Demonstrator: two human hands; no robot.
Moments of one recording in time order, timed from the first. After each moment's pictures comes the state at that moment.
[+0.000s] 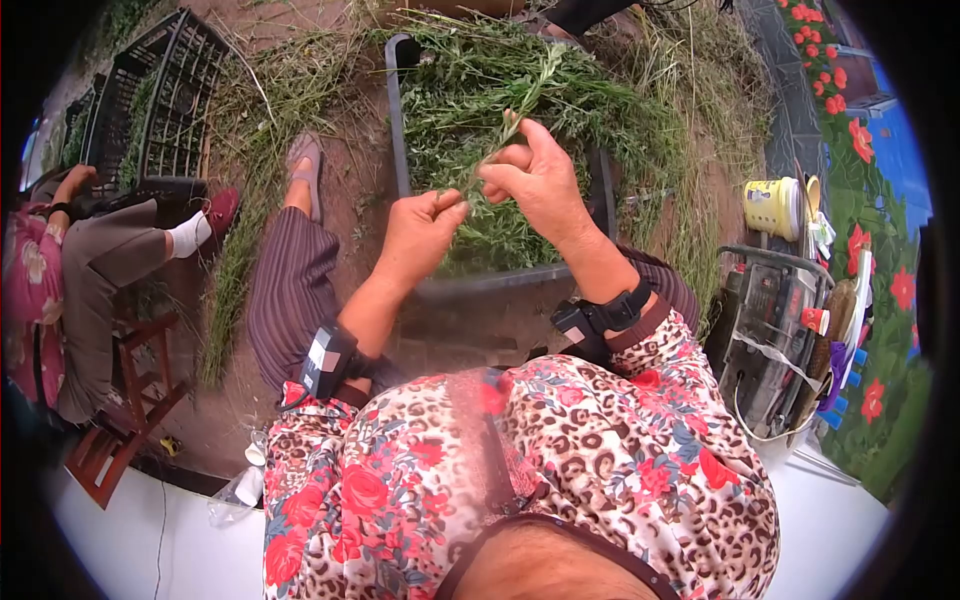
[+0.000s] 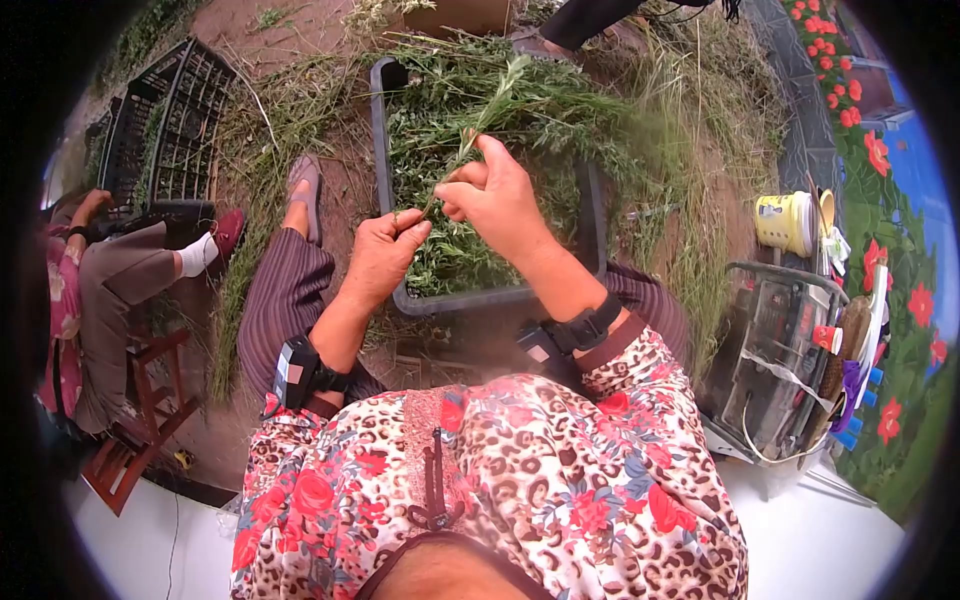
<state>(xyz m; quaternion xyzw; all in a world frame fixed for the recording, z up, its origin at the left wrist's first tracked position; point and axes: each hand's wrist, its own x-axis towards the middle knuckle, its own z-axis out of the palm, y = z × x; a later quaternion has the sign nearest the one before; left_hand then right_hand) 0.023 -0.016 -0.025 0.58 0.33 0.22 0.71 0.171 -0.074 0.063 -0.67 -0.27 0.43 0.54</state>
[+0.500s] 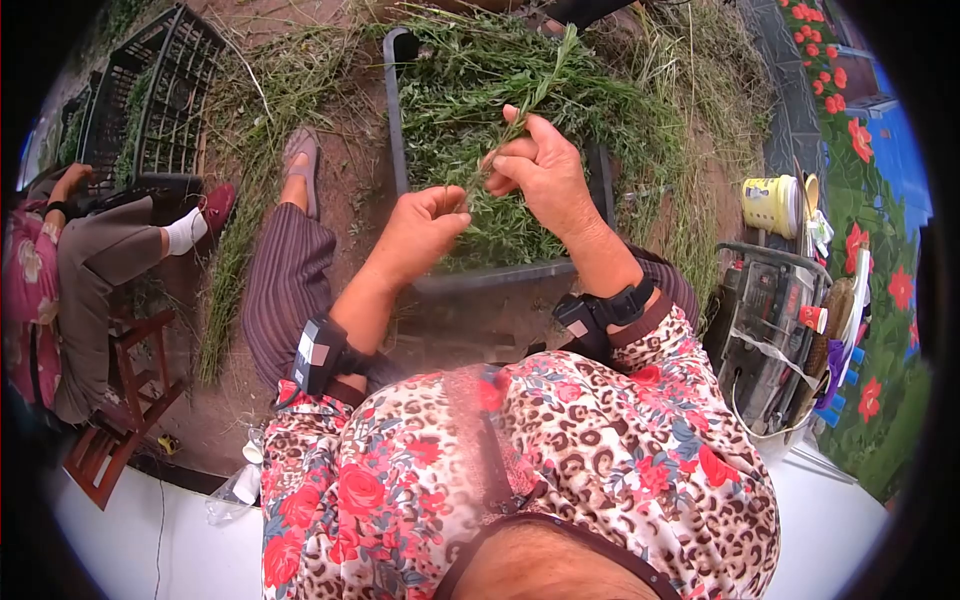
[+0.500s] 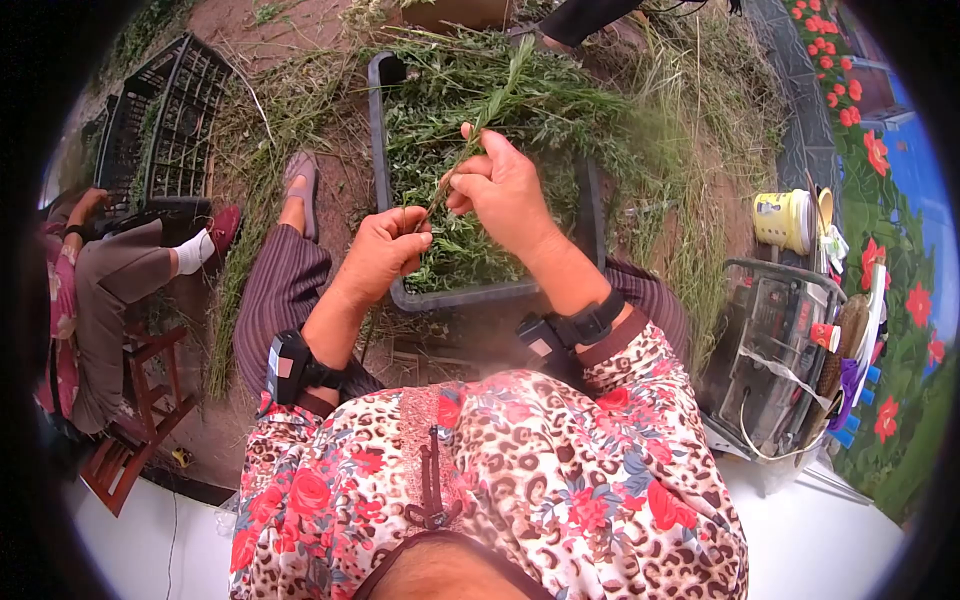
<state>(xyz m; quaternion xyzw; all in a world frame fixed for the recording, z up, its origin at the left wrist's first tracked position) 0.016 -0.007 -0.007 0.45 0.29 0.09 0.84 0.178 -0.076 0.062 -0.67 -0.29 0.43 0.53</state>
